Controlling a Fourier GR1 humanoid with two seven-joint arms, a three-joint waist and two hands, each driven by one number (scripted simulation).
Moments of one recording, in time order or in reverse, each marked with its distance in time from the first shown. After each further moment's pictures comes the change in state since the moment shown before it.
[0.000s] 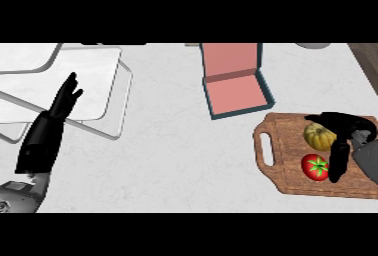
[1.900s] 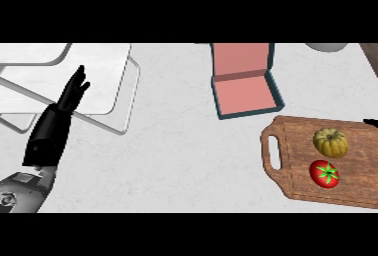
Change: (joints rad) left arm -0.064 -0.001 -0.037 0.010 0.006 0.008 0.005; right arm 0.291 -0.332 -0.163 -0.190 -0.089 -0.197 -0.258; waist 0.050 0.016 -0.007
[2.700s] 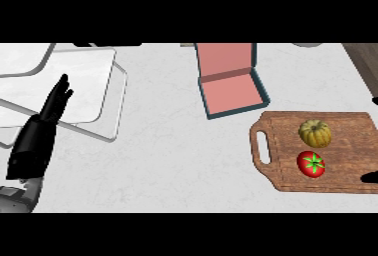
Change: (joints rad) left arm 0.095 0.038 0.037 -0.034 0.022 0.029 -0.038; right arm 0.149 0.152 -0.198 -0.046 -0.084 -0.425 -0.295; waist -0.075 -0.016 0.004
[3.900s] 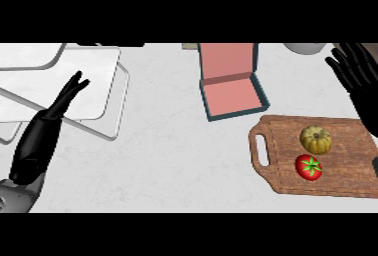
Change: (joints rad) left arm -0.045 0.020 -0.026 0.057 0.010 -0.063 -0.179; right arm -0.262 0.368 -0.110 -0.146 -0.526 0.110 -0.074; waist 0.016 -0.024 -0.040
